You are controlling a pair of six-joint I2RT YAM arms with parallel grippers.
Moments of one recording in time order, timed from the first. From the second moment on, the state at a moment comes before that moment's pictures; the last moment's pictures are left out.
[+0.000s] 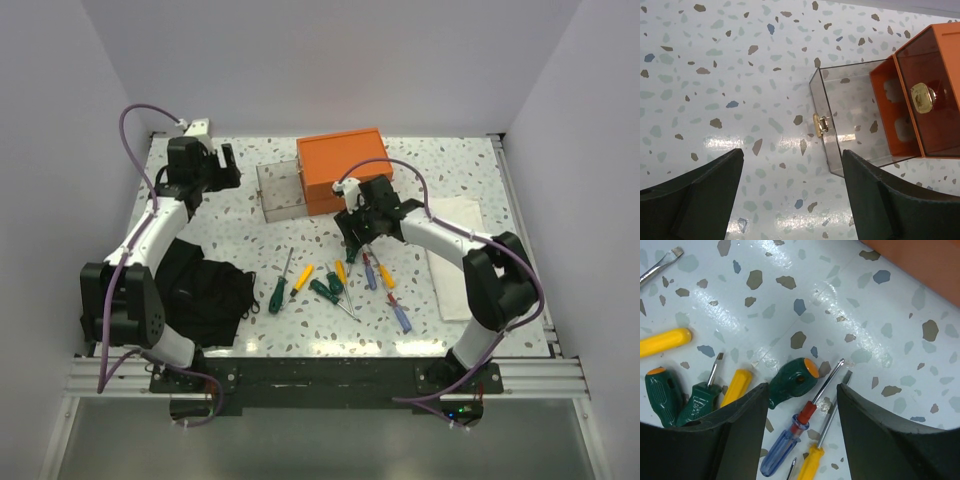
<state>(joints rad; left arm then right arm) -0.06 1.53 1.19 -0.17 0.05 -0.20 0.54 1.71 1.16 -0.36 -0.14 -0.14</state>
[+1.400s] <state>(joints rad) -0.06 1.52 1.15 -0.17 -0.01 -0.17 0.53 1.73 1.26 -0.72 -0.26 -0.26</state>
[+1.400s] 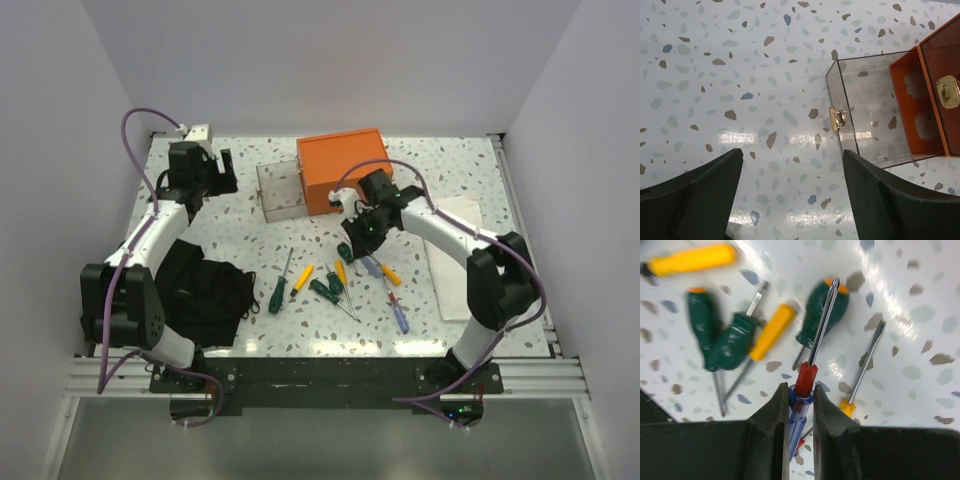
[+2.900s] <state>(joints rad) -0.04 1.51 1.13 -0.16 -0.01 -0.15 0.71 2.37 2.22 -0.37 -0.02 -0.20</state>
